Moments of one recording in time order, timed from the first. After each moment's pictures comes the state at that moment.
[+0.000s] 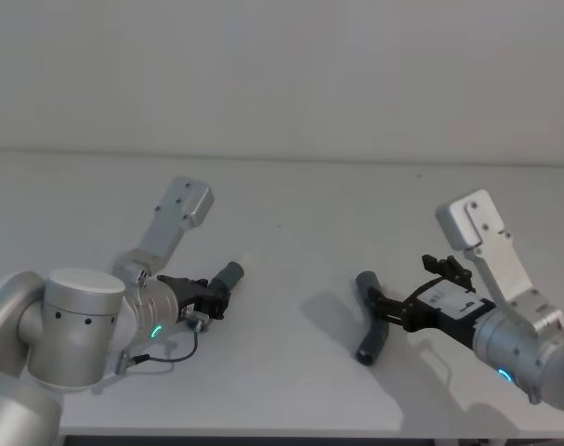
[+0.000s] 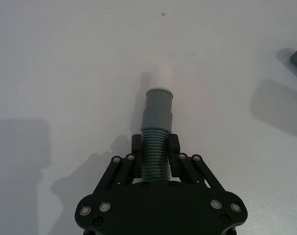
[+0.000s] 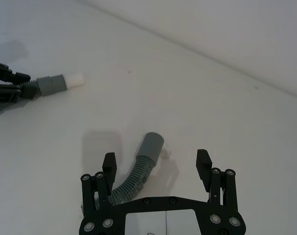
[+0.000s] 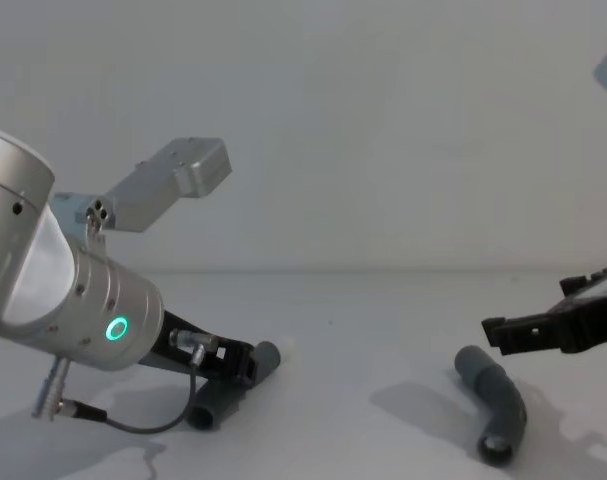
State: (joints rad) left arm -0.38 0.20 0.40 -1.56 -0.31 0.85 -0.06; right arm 0.16 0.45 -0.35 -1.82 0.17 0.59 0.20
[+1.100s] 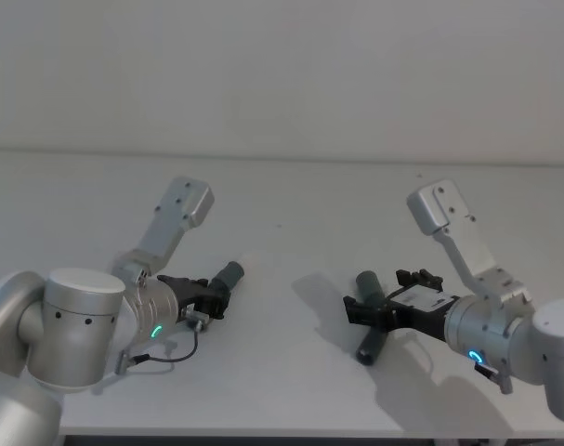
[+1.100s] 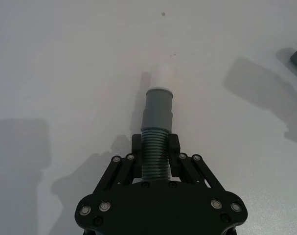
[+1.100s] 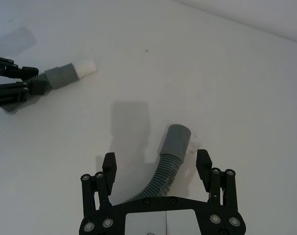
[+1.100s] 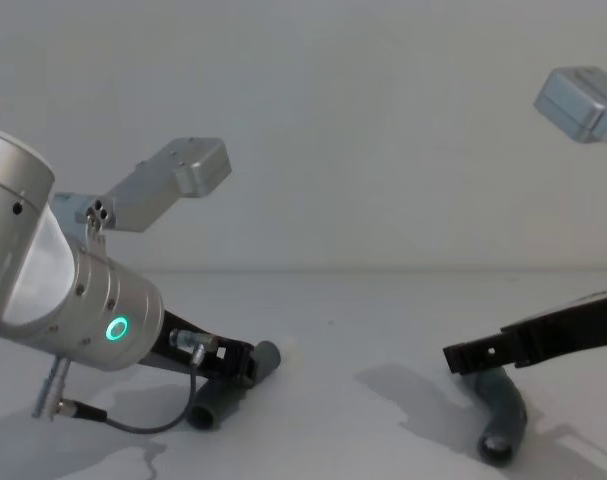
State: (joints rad) left arm -0.38 0.20 0.40 -1.56 -0.31 0.85 -0.06; right arm 0.26 0.35 -0.36 -1.72 0.20 0.78 0.26
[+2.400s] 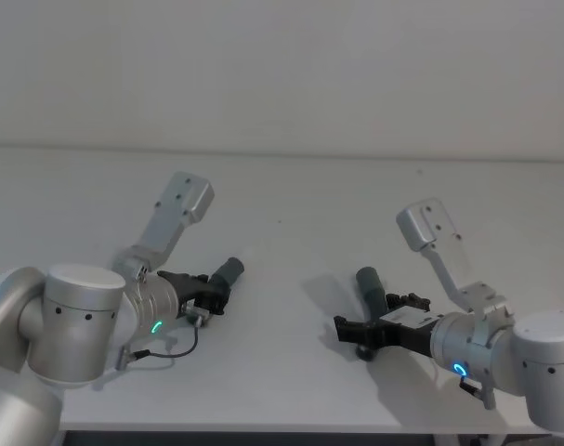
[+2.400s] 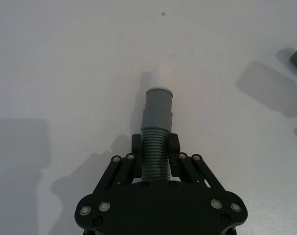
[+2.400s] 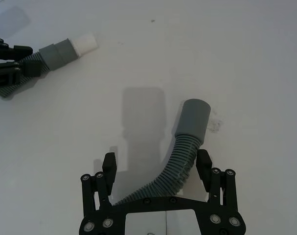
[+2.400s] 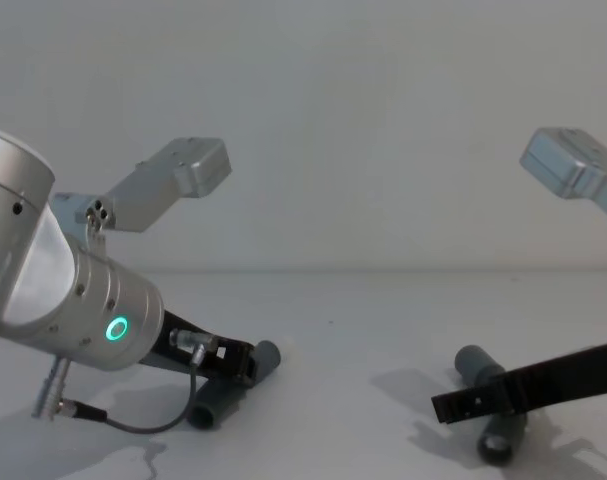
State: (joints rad) left arm -0.38 0.20 0.40 -1.56 -0.31 0.85 -0.06; right arm 0.25 0.29 -0.35 -1.66 0.20 0.81 0.27
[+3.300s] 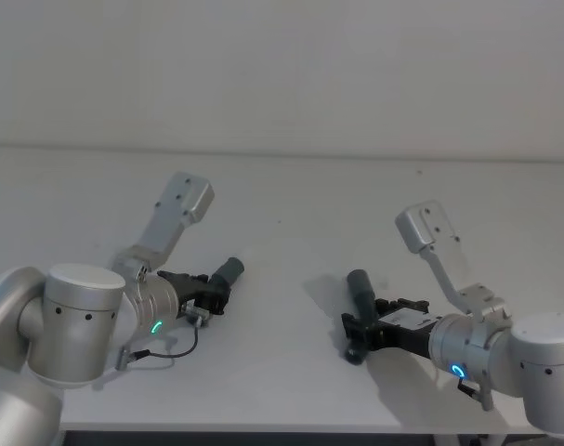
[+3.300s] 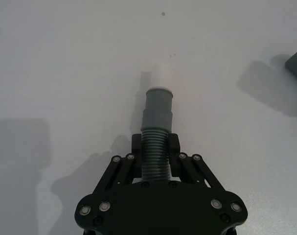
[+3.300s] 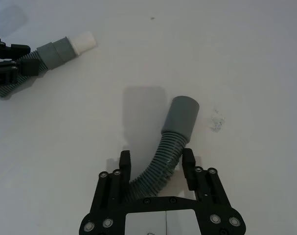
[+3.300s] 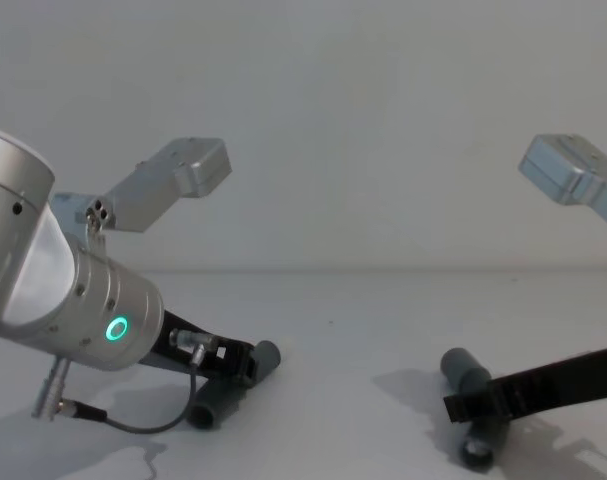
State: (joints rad) left arm -0.38 0.20 0.40 -1.56 -0.31 0.85 -0.06; right arm 0.25 0.28 -0.34 -1.64 0.19 0.81 0.27
